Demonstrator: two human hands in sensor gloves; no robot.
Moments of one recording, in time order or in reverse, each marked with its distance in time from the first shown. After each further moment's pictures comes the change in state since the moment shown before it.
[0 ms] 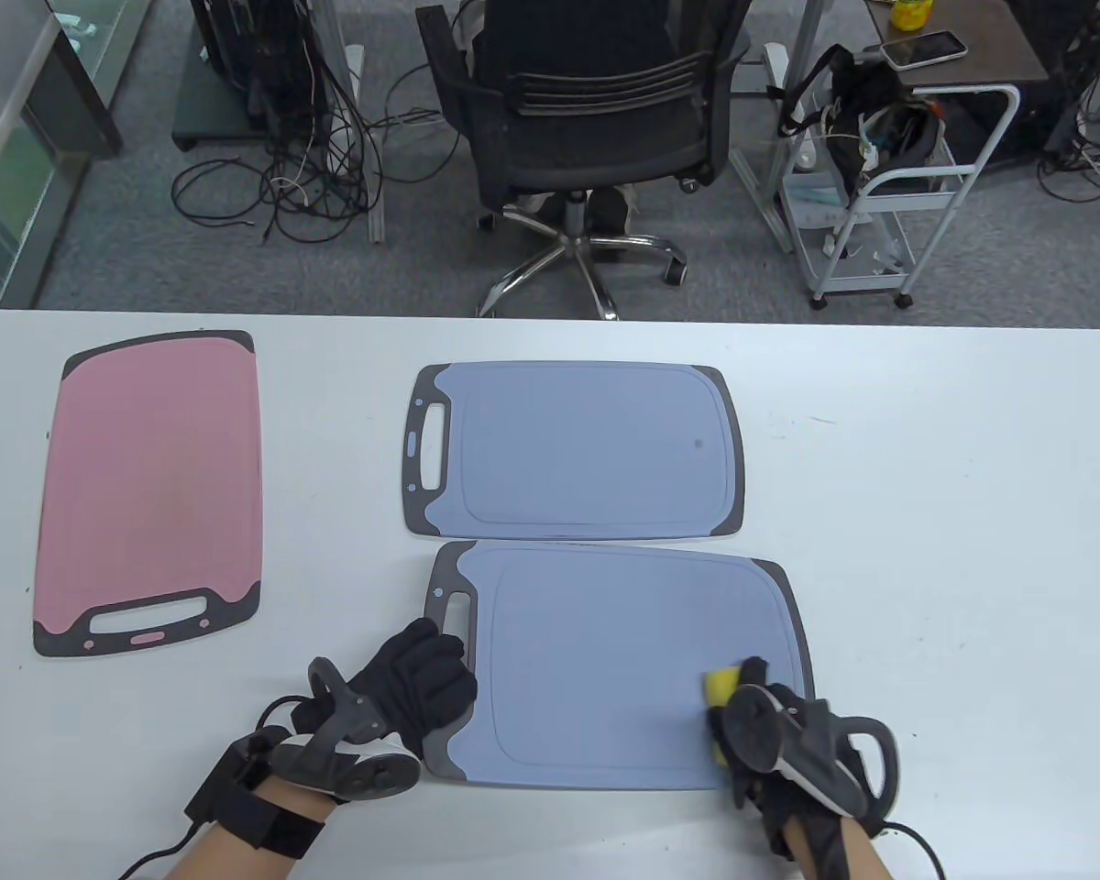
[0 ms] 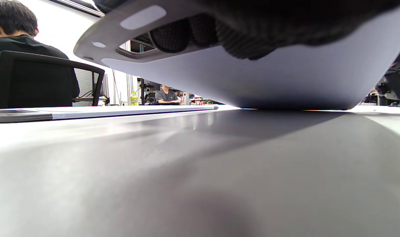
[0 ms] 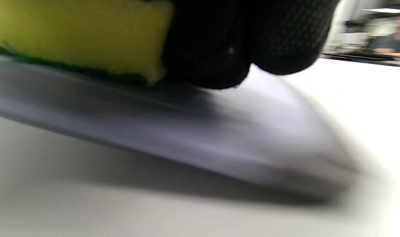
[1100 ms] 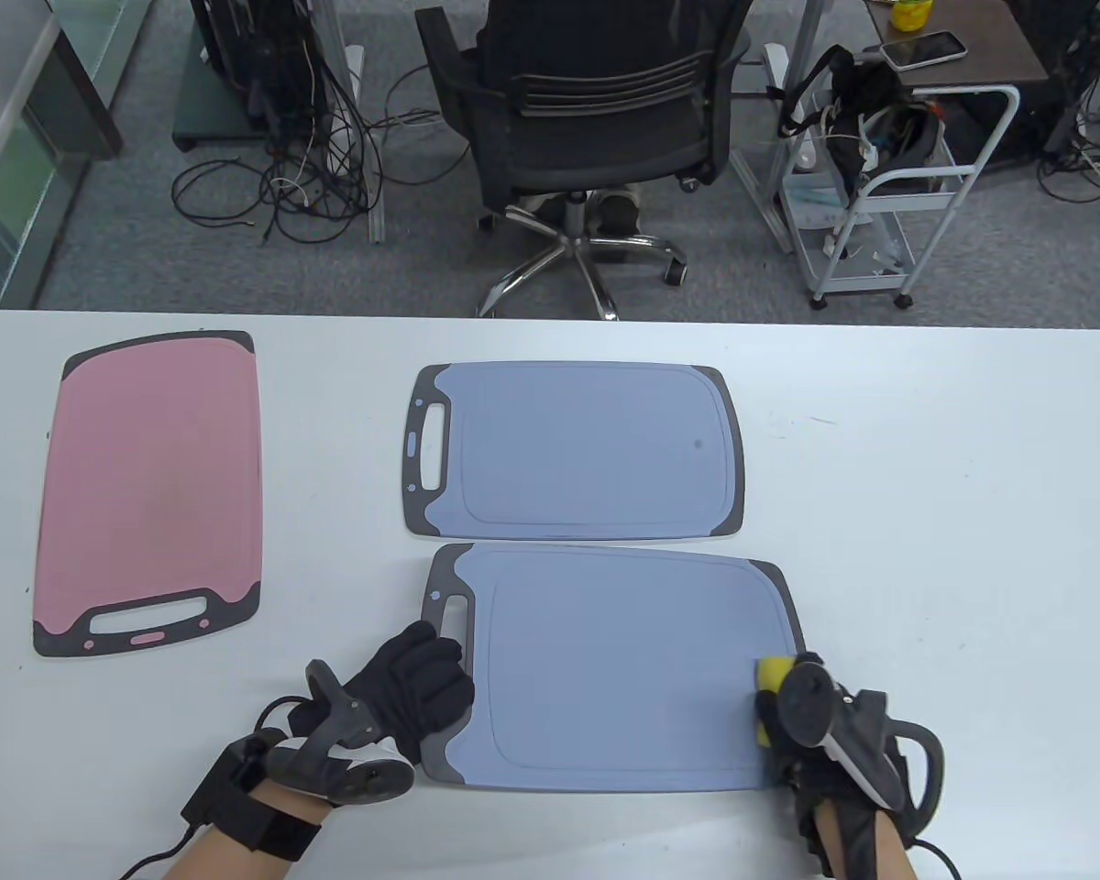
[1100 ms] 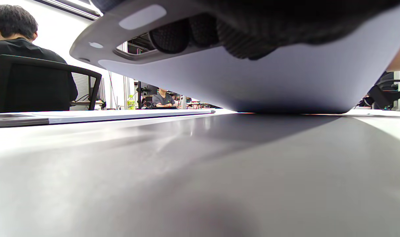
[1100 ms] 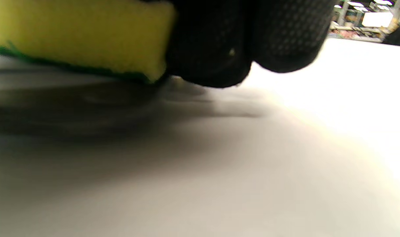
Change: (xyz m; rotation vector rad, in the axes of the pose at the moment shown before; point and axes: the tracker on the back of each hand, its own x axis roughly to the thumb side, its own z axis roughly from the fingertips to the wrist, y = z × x) left_hand 0.000 0.001 0.003 0.024 -0.014 0.005; right_hand -0.106 0.018 0.013 0.040 0.424 -0.104
